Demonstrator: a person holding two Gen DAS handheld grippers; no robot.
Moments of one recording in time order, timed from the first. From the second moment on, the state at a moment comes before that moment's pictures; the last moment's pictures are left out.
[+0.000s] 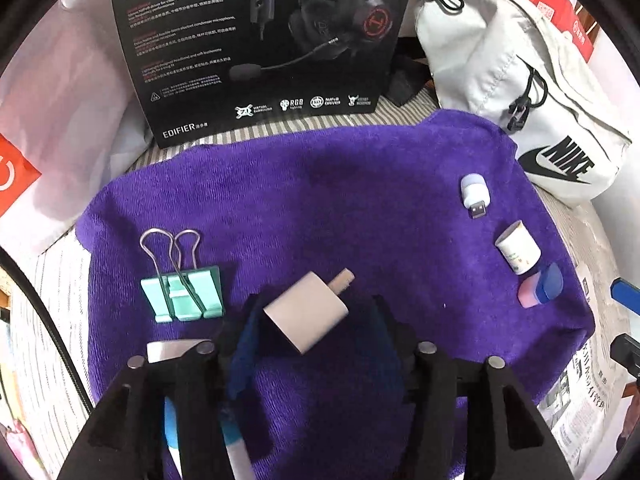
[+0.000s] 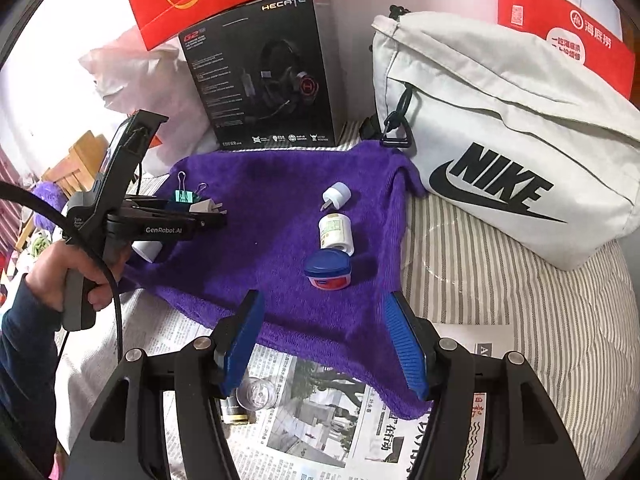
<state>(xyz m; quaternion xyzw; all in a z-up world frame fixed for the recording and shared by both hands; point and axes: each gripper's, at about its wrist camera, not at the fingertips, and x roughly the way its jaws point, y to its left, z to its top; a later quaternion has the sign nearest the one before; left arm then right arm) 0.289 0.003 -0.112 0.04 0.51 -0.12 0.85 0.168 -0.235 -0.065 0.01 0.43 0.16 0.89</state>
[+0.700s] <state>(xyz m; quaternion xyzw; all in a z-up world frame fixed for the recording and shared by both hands) 0.176 0.003 -0.063 0.04 0.46 -0.13 0.88 0.108 -0.216 -0.090 -0.03 0.44 0.20 0.87</state>
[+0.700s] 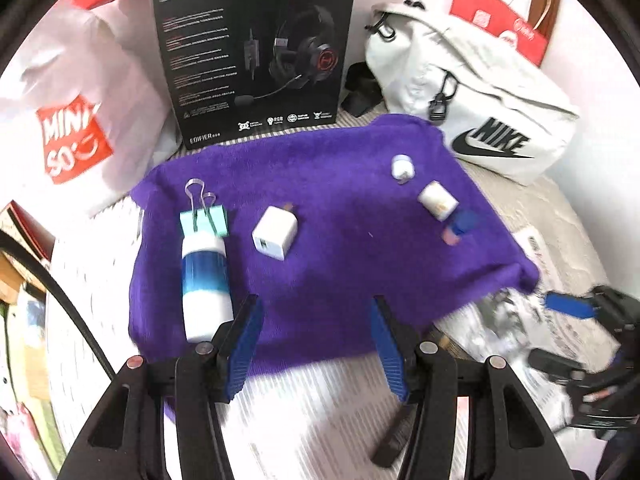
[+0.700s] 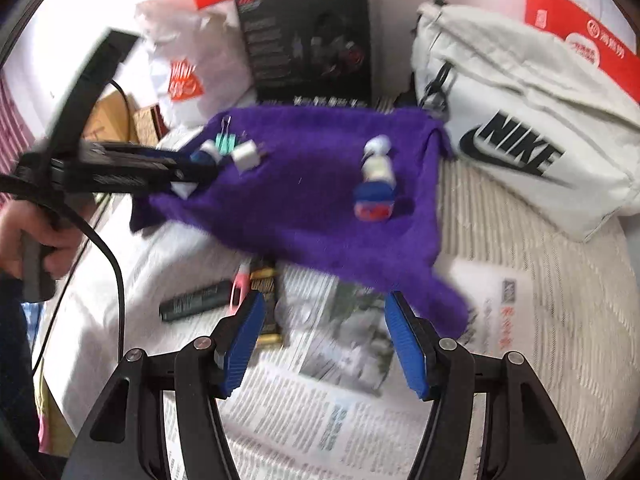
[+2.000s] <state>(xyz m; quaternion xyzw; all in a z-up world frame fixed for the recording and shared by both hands) 0.101 -0.028 -0.122 0.11 0.47 -0.21 0.85 0.090 -0.260 -0.113 -0.03 0.41 0.12 0.90</state>
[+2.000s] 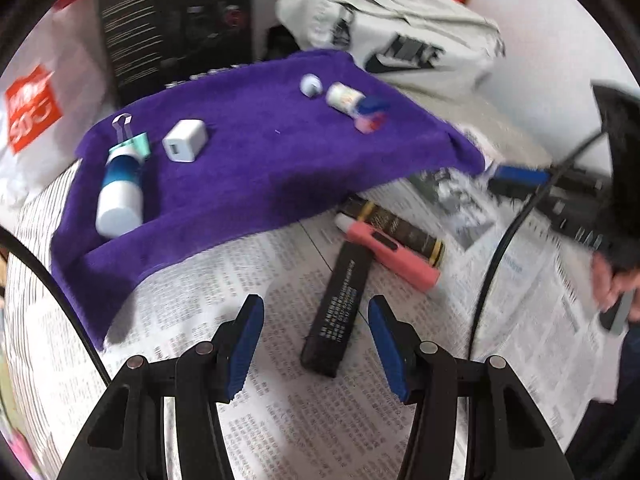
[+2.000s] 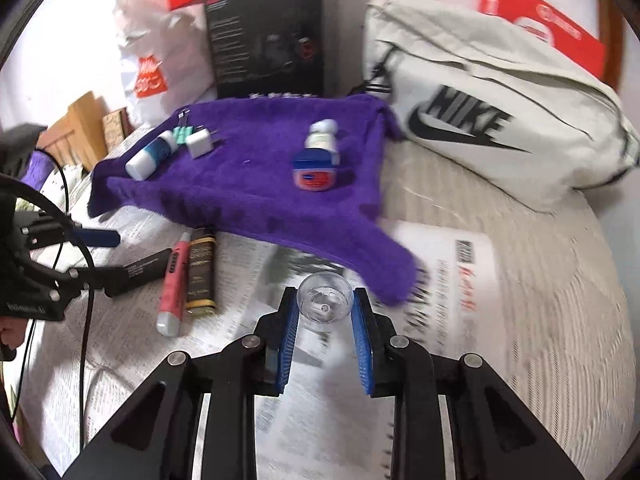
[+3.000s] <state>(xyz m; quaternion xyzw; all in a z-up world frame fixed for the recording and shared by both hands) 0.101 -0.034 -0.123 0.10 0.47 -0.22 0.85 0.078 -0.264 -0.108 -0.03 0.41 0.13 0.90</state>
